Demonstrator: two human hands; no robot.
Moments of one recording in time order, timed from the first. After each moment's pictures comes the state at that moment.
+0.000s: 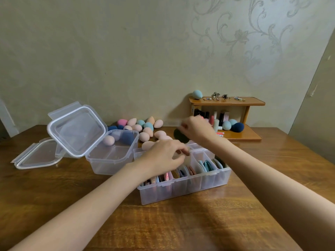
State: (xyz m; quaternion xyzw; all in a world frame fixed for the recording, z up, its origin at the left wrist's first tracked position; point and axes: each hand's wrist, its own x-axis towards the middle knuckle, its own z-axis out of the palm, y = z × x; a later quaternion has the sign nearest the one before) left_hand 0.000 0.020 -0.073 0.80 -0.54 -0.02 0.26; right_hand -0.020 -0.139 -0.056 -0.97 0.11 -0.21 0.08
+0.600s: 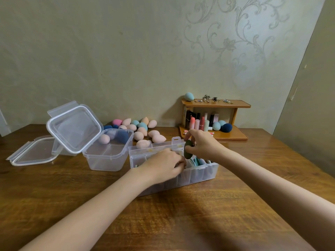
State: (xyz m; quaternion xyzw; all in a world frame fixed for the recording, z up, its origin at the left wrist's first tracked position) left_hand -0.026 0.015 -0.090 0.81 -0.57 -0.02 0.14; right_hand -0.096 -0.117 -0.052 -0.97 0.12 -0.13 0.18
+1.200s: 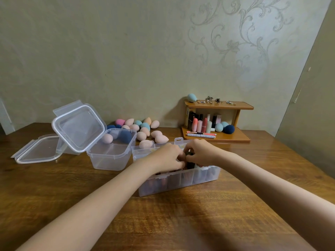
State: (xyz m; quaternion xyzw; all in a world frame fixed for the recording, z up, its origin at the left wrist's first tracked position) left_hand -0.017 0.007 -0.074 0.82 -0.53 -0.12 0.19; right_hand -0.084 -0.118 -0.066 -0.98 0.11 0.02 0.14
